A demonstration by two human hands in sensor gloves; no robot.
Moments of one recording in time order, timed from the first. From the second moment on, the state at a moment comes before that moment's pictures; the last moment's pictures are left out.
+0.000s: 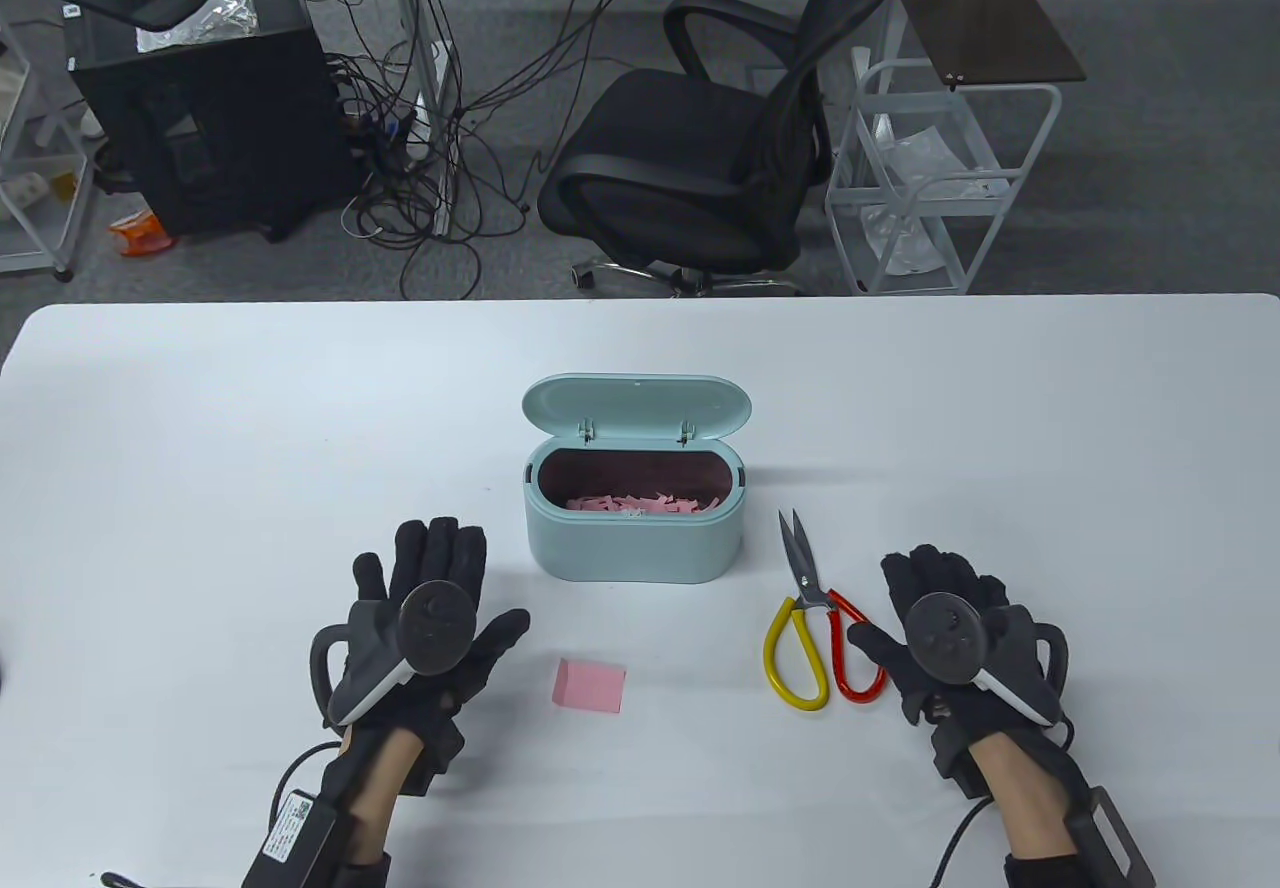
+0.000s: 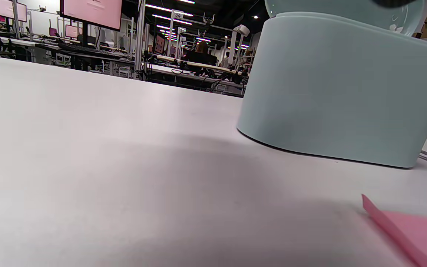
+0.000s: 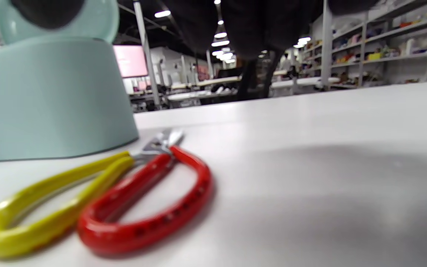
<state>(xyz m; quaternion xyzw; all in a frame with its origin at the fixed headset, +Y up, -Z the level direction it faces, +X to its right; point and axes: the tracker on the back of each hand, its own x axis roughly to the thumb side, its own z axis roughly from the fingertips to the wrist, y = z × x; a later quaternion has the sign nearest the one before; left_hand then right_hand) -0.219 -0.724 -0.284 -0.03 -0.05 0.11 0.99 0.242 -0.732 -0.294 0.07 -0.02 0.99 0.07</state>
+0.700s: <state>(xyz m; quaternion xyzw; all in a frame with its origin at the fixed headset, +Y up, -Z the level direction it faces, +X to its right) -0.218 -0.721 -0.283 -0.03 -0.06 0.11 0.99 0.136 -0.772 -0.327 -0.11 0.19 0.95 -0.22</state>
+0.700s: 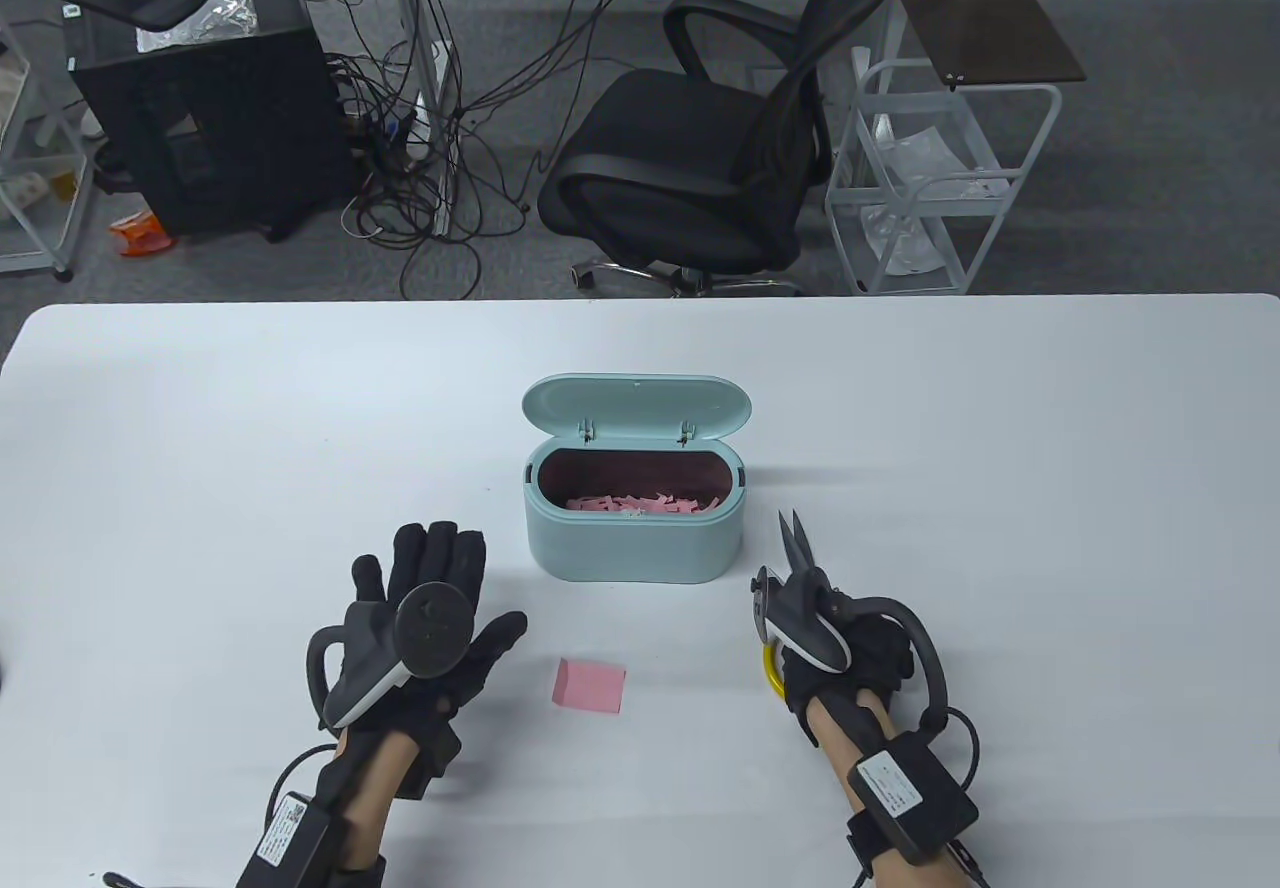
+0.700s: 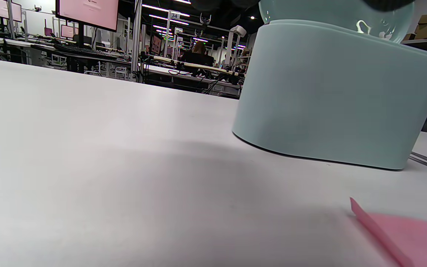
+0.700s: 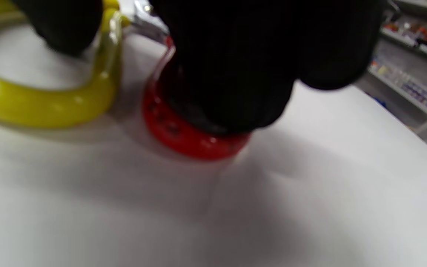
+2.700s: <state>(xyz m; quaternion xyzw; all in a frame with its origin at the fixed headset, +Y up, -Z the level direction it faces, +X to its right) -0.148 -0.772 -0.285 -0.13 0.01 0.11 0.98 0.198 -0.715 -0.290 -0.04 -0.08 0.86 0.49</state>
